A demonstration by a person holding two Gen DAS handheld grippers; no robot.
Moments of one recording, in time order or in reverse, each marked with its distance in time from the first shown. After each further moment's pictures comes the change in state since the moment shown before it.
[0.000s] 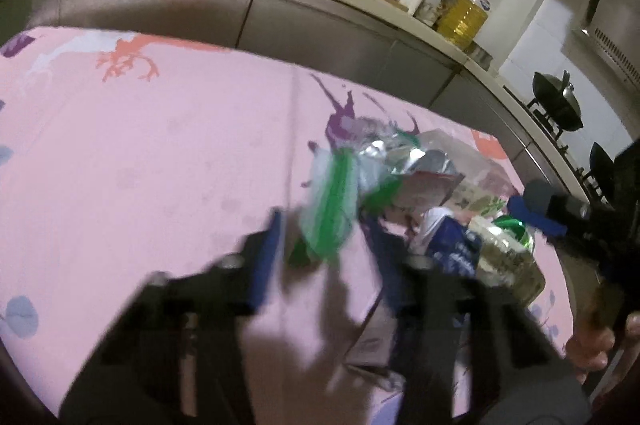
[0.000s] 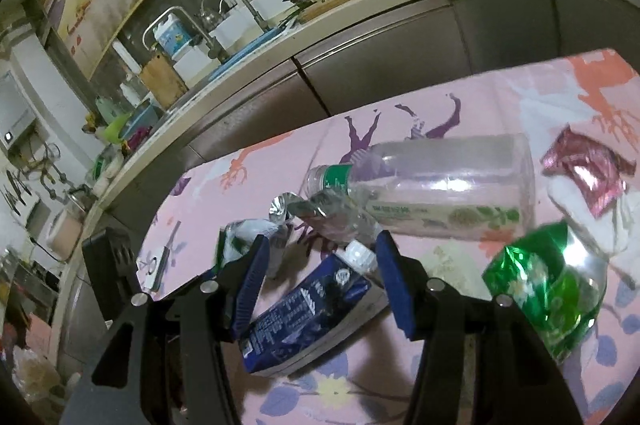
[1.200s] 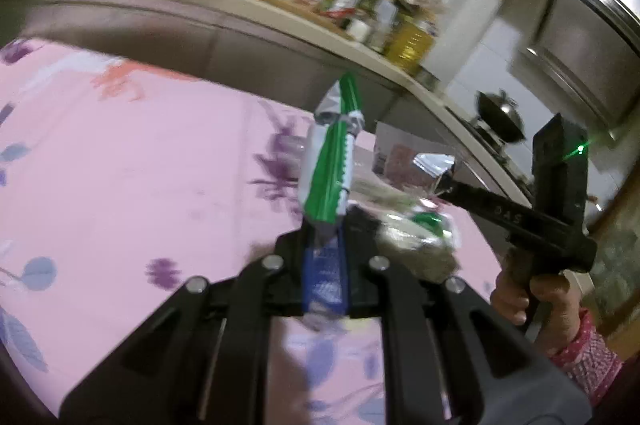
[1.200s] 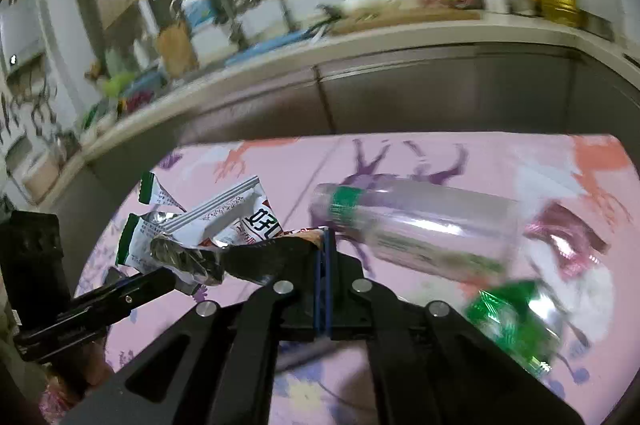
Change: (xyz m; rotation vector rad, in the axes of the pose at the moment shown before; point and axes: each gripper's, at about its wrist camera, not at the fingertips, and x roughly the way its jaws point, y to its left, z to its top) left arm -0.083 -0.031 -0.016 0.029 -0.091 -0.192; right arm -0.023 0.017 -0.004 -0.204 -0.067 -0.087
